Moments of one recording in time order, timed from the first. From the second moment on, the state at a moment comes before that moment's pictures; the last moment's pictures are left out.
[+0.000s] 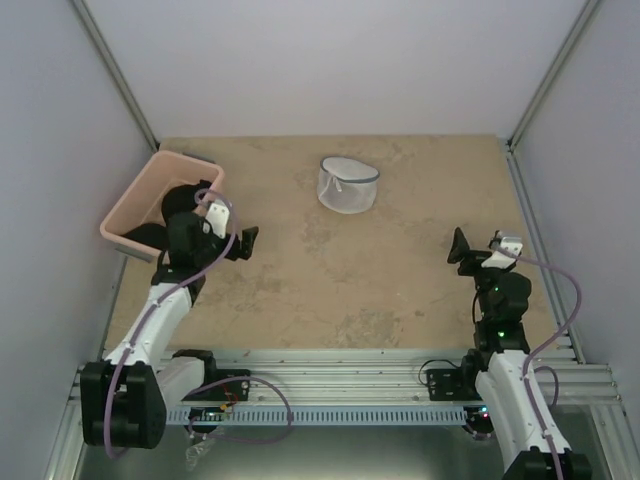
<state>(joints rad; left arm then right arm) -0.04 1.03 0.49 0.05 0.33 0.09 -0.03 0.52 0.13 0.38 -0.02 0.16</state>
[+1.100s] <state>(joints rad) -0.31 0.94 0.87 -0.32 0.48 0.34 0.30 1.86 1.50 -0.16 -0.48 -0.64</state>
